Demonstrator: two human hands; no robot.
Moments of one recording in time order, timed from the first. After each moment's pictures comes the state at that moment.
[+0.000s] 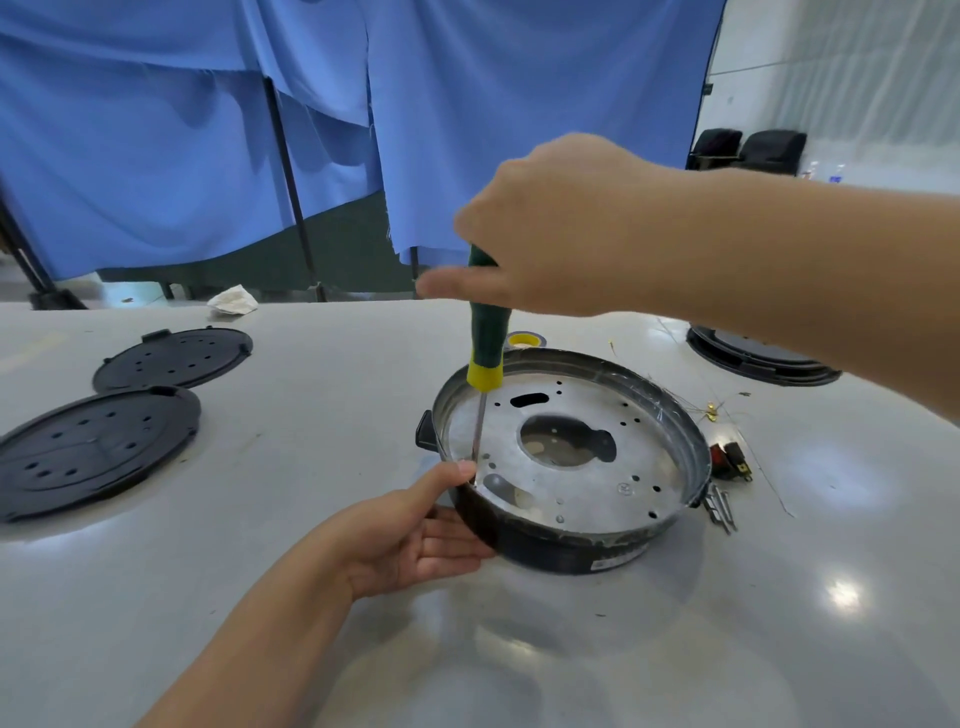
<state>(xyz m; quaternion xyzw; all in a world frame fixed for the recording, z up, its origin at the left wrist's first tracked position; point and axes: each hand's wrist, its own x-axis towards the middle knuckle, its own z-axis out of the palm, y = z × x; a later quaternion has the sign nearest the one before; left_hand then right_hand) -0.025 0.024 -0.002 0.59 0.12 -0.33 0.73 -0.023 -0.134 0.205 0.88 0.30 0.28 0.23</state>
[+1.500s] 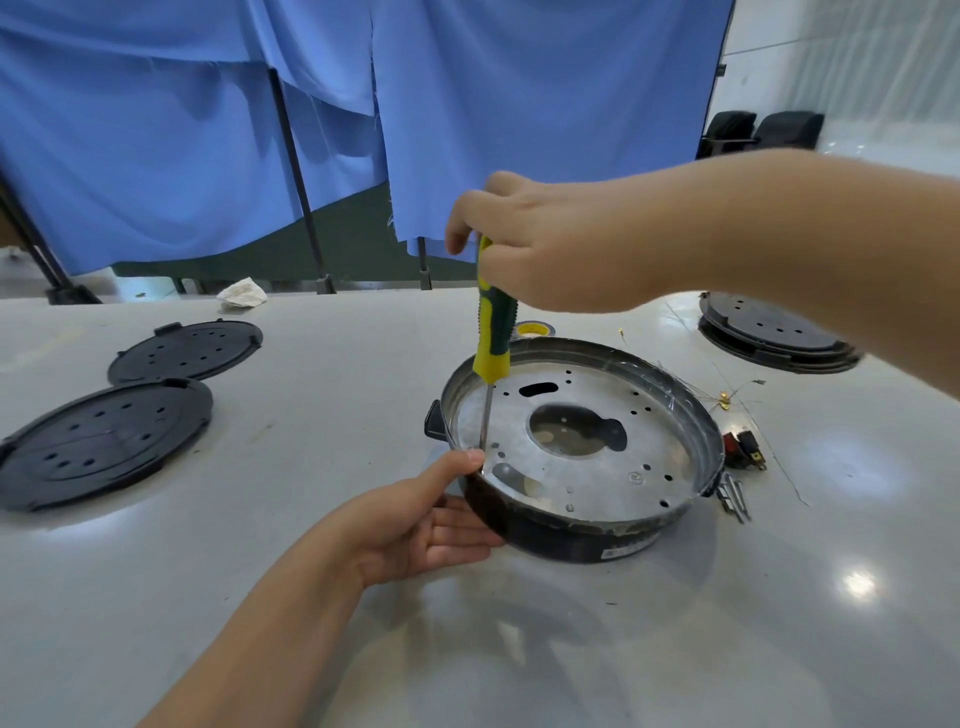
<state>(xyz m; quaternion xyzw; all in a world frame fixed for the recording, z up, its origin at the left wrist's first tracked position) -0.024 0.024 -0.002 0.58 0.12 -0.33 0.73 -0.020 -0.137 0.195 0.95 0.31 0.11 -0.02</state>
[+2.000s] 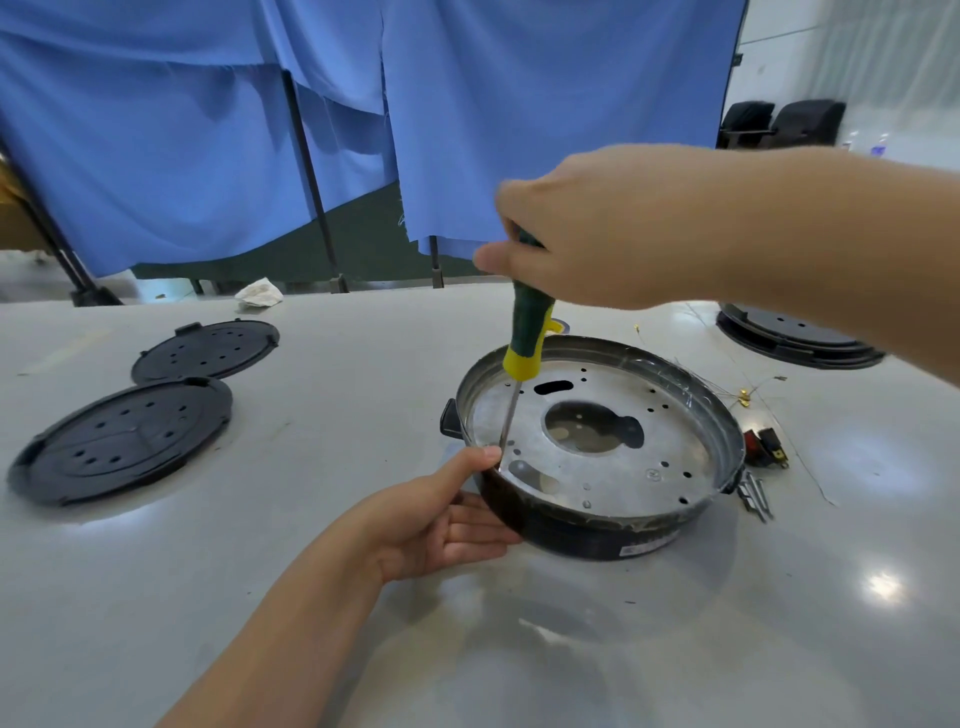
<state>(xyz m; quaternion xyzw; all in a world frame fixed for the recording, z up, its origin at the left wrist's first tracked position) -0.024 0.025 -0.002 0.59 0.11 -0.34 0.73 -0.027 -0.142 0.202 0.94 0.27 0.17 0.08</state>
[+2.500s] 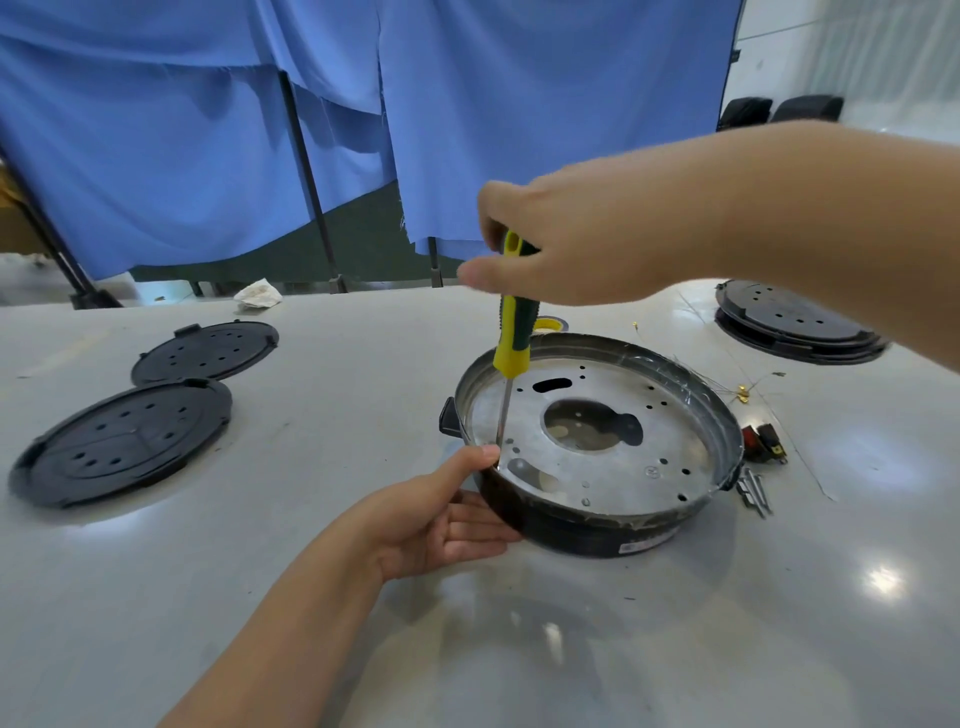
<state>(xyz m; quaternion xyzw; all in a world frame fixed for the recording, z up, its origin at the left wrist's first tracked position) -0.025 0.024 -0.001 0.59 0.11 -0.33 0.73 -0.022 -0.139 0.203 0.95 0.26 0.12 0.09</state>
